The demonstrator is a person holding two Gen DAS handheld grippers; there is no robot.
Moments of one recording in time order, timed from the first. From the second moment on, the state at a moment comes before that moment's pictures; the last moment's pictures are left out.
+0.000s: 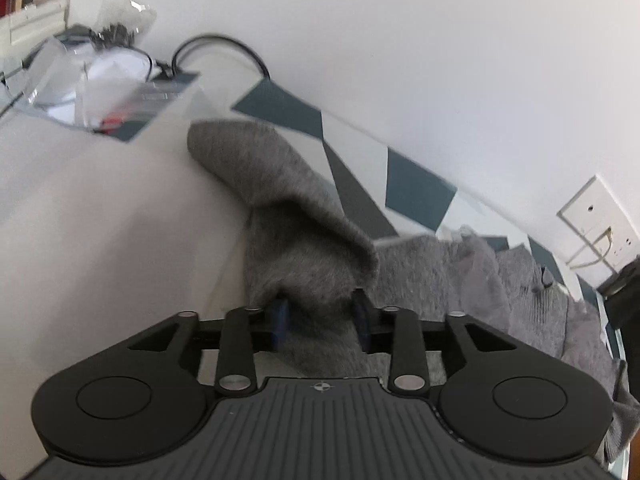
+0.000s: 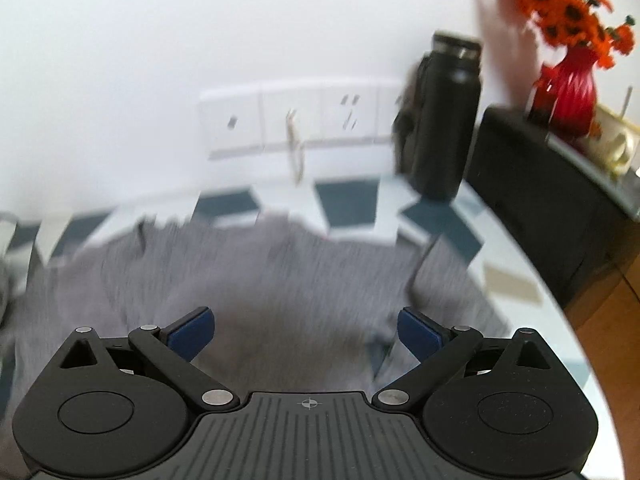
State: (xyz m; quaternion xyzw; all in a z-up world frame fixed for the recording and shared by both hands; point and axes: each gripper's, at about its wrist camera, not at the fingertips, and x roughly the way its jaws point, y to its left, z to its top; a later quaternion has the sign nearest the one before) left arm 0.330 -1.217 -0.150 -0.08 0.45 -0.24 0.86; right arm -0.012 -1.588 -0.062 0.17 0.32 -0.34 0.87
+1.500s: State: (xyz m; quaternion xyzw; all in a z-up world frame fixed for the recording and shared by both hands) left arm 0.374 -1.199 -0.109 -0.15 0.35 -0.20 0.90; right arm 0.004 -1.587 -0.164 0.24 0.42 -0.31 0.82
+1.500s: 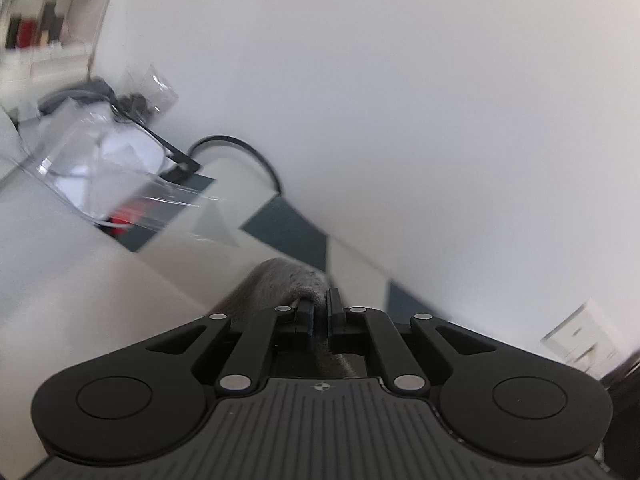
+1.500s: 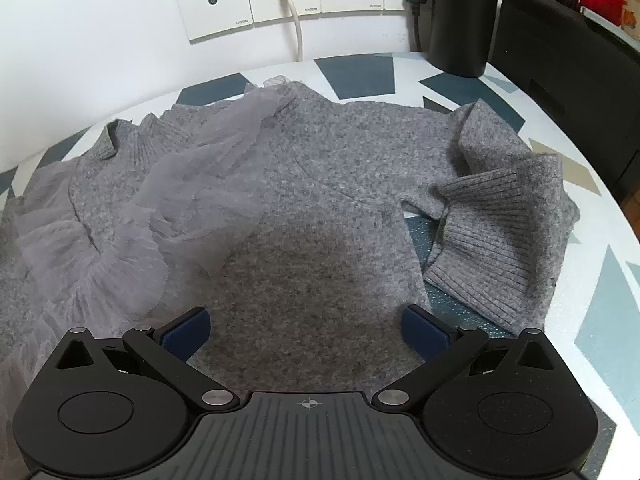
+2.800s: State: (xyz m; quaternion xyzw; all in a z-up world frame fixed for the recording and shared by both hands) left arm 0.375 -1.115 -0.126 -0.04 0.38 -0.24 0.89; right arm 0.016 -1.545 -0.168 0.18 0.44 -0.29 0.83
